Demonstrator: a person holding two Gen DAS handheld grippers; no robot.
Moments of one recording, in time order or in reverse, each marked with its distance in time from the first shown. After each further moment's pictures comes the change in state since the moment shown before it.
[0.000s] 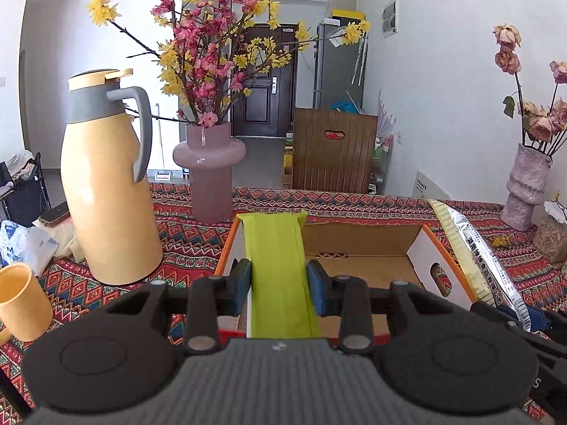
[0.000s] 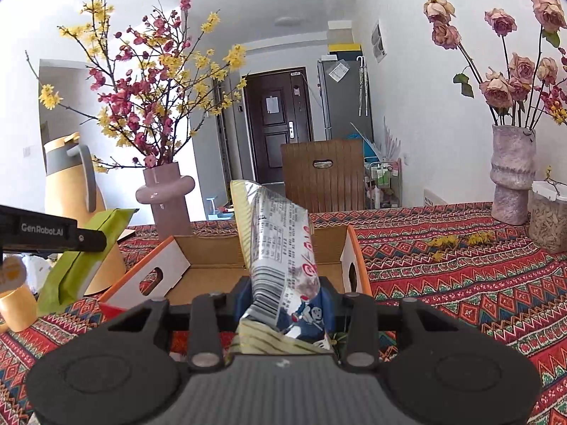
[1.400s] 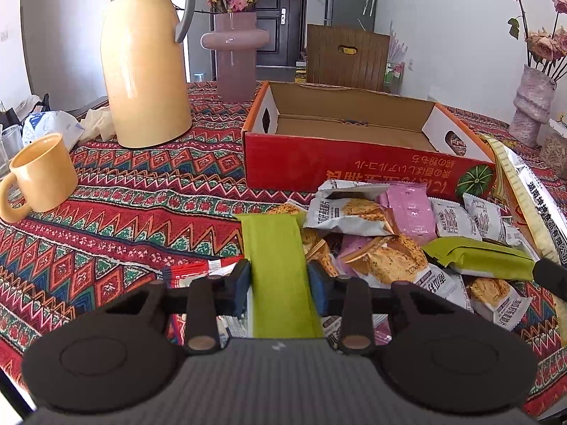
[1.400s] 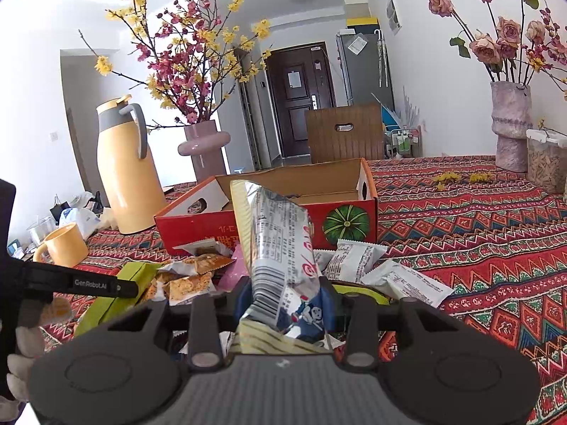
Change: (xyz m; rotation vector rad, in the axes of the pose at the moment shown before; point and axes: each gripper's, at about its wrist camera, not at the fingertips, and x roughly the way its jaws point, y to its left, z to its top) left arm -0.044 0.035 -0.120 0.007 0.249 0.030; right arm -0.098 0.001 -0.085 0.018 0.091 0.104
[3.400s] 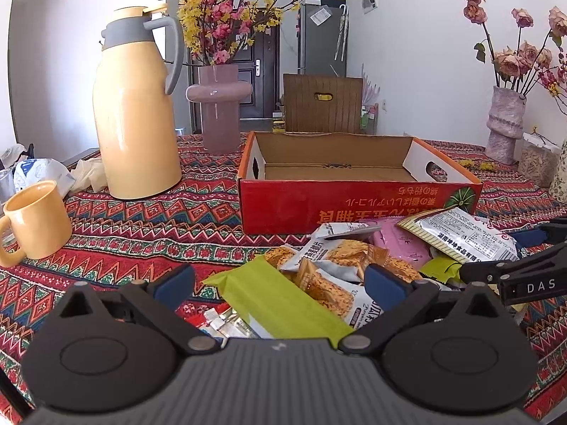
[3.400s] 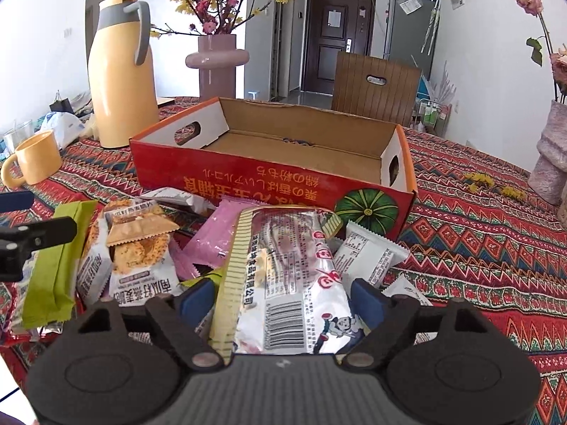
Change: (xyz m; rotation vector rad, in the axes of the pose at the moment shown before) left arm -0.009 0.016 -0.011 0.071 -0.197 -0.068; right arm 0.088 0.009 0.029 -0.241 0.269 -0.012
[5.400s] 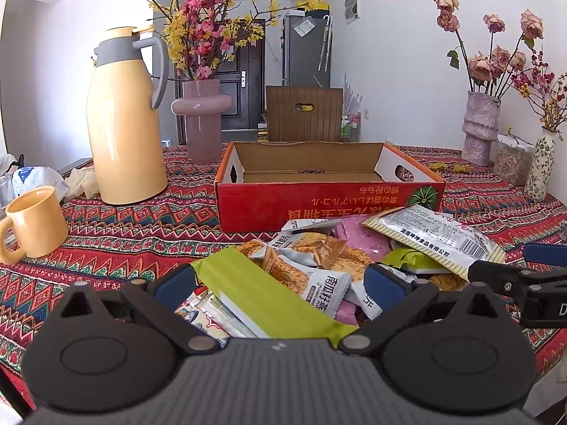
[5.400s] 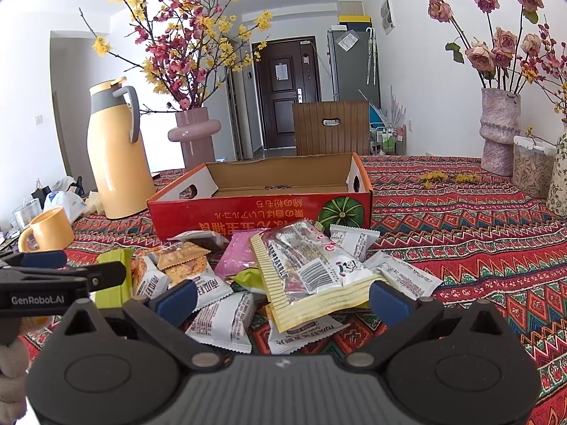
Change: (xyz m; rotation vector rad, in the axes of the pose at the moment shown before) left arm -0.037 -0.019 -0.016 0.025 -0.044 -0.043; right arm -0.081 0.026 -0.053 0.210 -0.232 -0.070
